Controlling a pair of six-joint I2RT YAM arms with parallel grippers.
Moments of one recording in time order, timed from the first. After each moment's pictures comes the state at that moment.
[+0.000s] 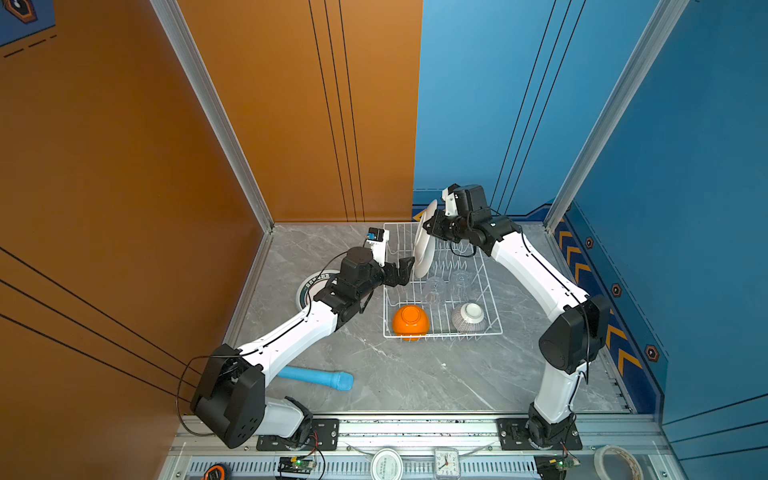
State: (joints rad) left arm -0.58 1.39 0.97 0.18 0.07 -0.30; right arm 0.45 1.86 1.88 -0.60 -0.23 0.65
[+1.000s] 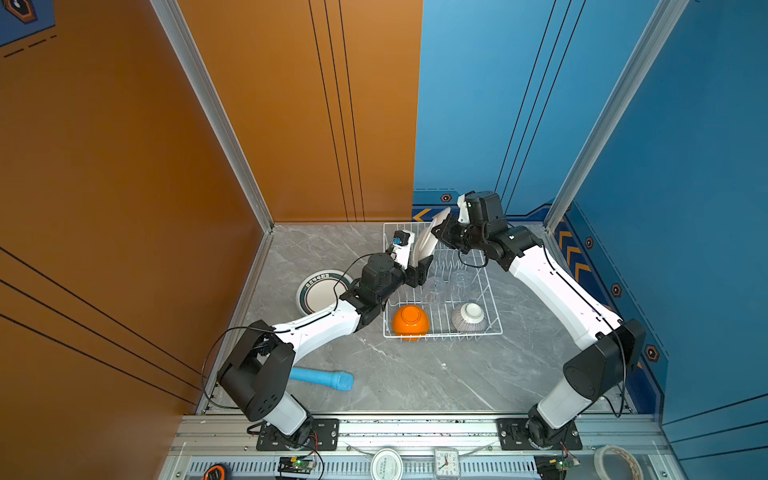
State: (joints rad) left arm -0.67 1.56 0.99 0.47 -0.02 -0.18; right arm 0.48 1.65 1.71 -0.60 -0.18 0.86
